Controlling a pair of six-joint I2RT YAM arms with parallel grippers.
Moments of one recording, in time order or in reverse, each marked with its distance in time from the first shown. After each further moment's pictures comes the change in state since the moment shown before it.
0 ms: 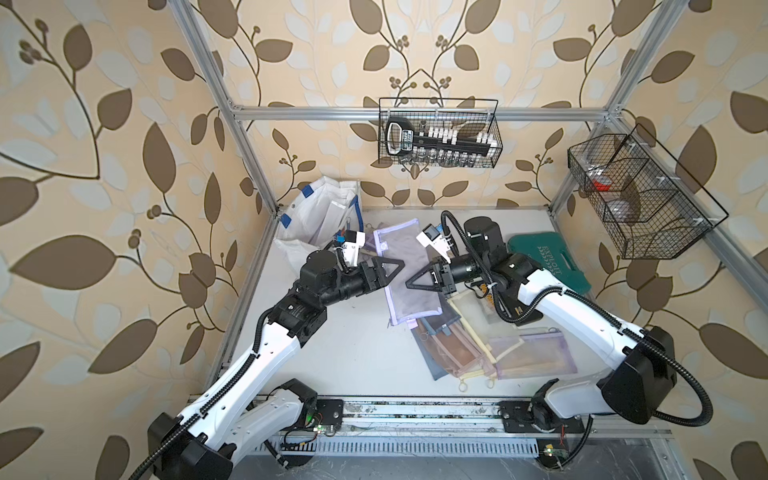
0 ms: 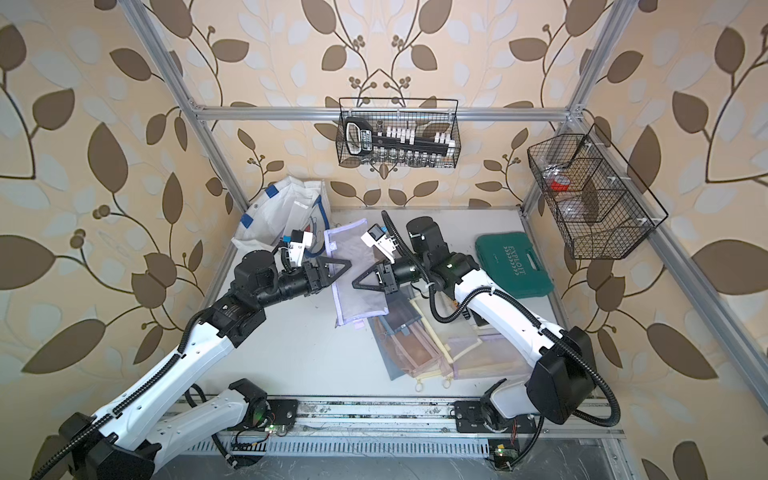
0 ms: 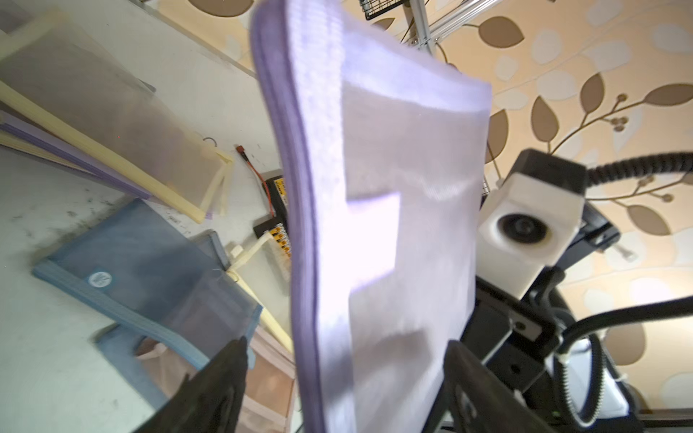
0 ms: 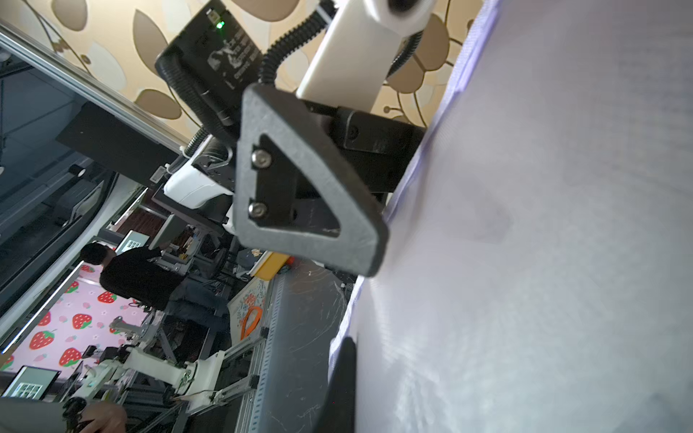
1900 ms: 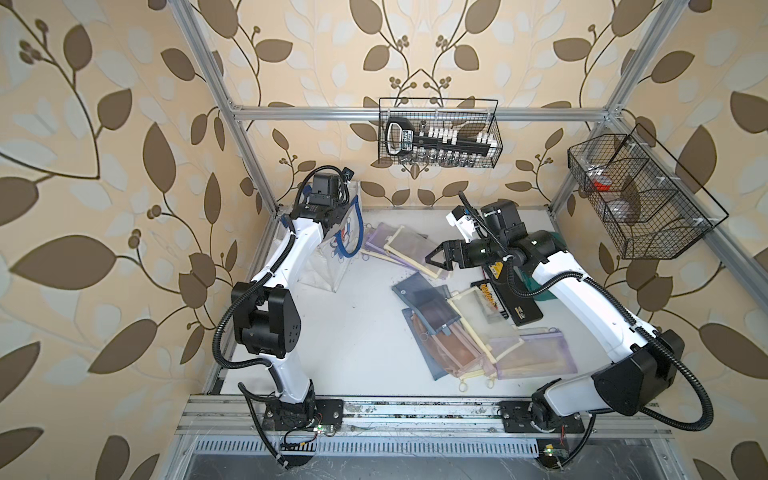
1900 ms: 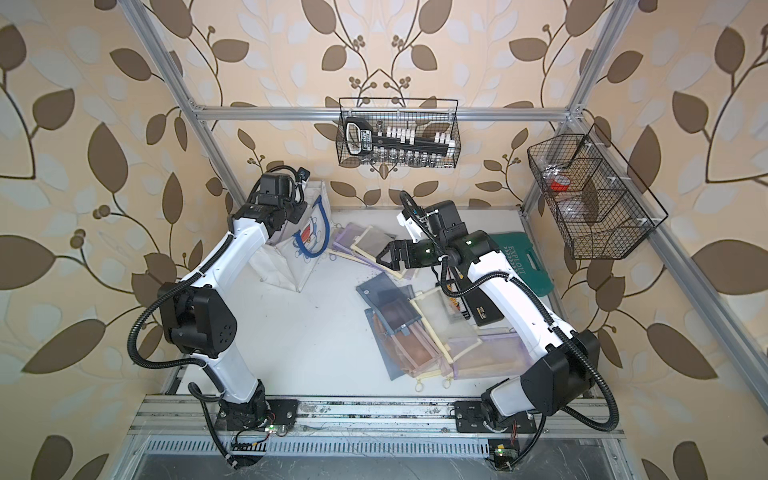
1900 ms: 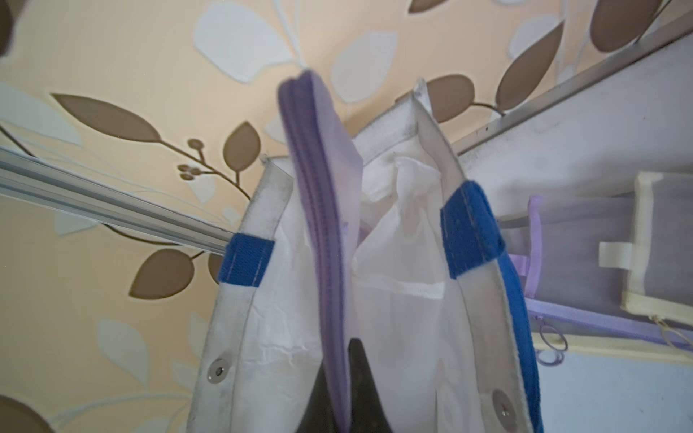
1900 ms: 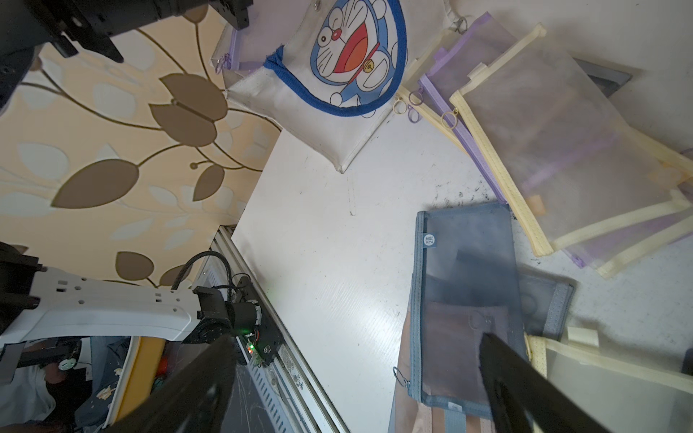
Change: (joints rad) left arm 0.327 0.812 0.816 -0.385 -0.792 1.404; right arm -0.152 0.038 0.229 -0.493 0.526 -0.051
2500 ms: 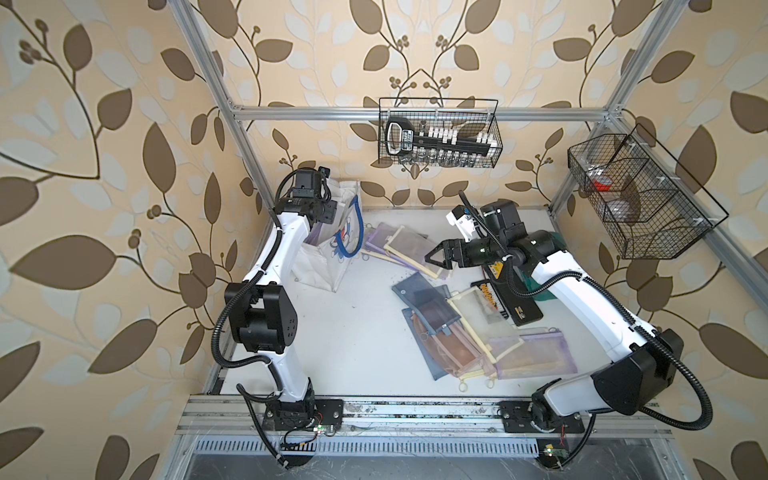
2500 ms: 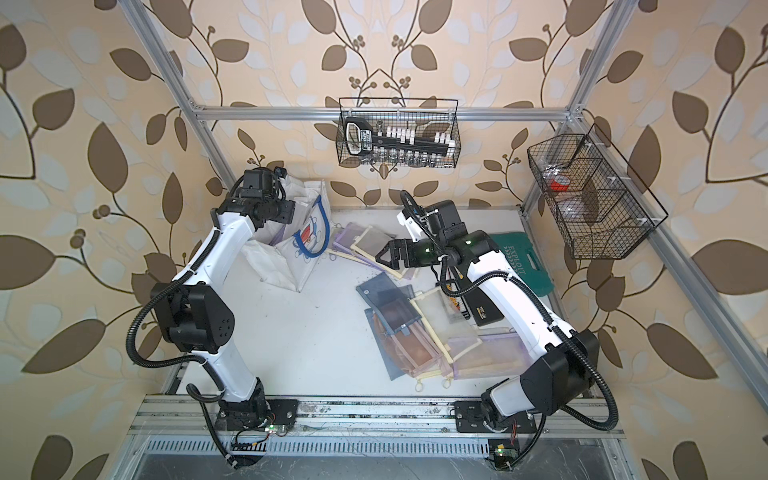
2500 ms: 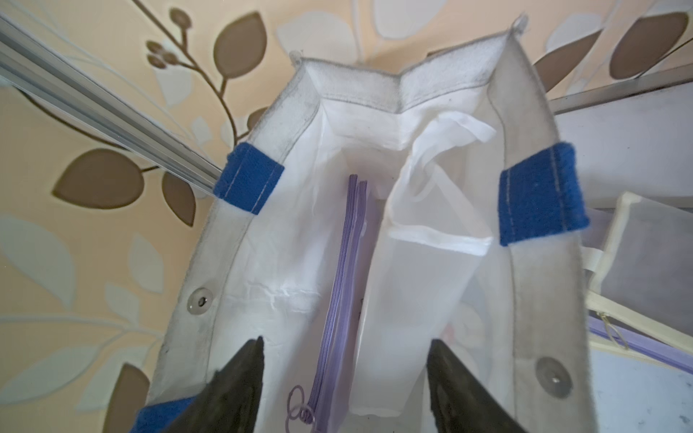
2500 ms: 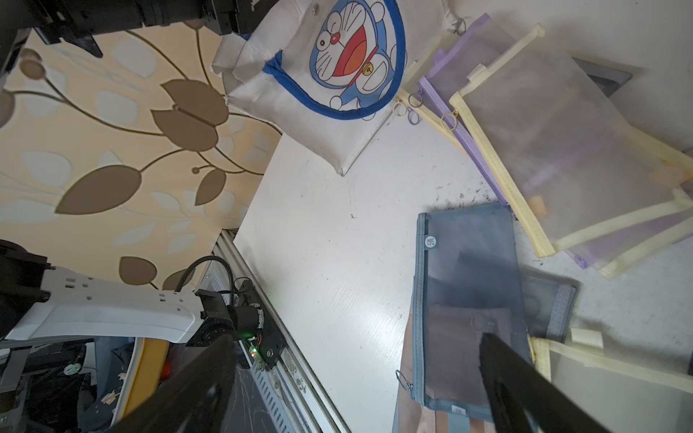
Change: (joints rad) left arm 0.090 0.015 0.112 -0.212 0.128 -0.269; right arm 0.000 0.003 0.000 0.016 0.001 0.023
